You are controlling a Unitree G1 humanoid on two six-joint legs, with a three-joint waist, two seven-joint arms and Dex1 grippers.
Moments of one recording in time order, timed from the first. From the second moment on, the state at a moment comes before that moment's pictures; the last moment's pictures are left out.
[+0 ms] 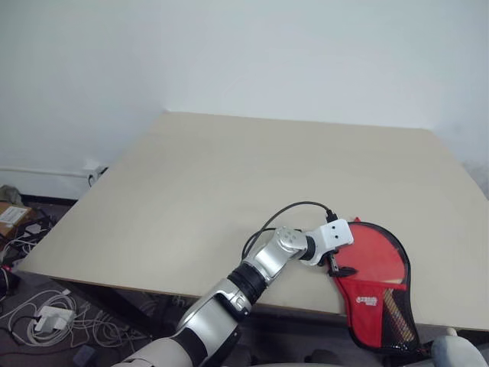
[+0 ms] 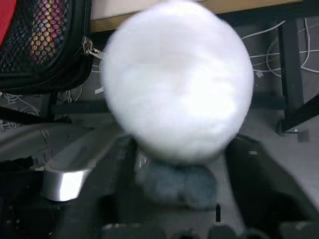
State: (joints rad) left arm -0.67 -0.14 -0.58 0.64 0.10 0.22 -0.78; right arm 1.14 -0.50 -0.73 -0.37 0.68 0.54 0.88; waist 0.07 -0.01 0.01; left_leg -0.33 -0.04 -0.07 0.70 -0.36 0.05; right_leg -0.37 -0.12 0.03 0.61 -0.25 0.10
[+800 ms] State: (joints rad) left arm -0.69 0.04 -0.48 0.38 0.02 0.36 -0.97; right arm 0.45 -0.53 -0.57 -0.58 0.82 0.61 0.52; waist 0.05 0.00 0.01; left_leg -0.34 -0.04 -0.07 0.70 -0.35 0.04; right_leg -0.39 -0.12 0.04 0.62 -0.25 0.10
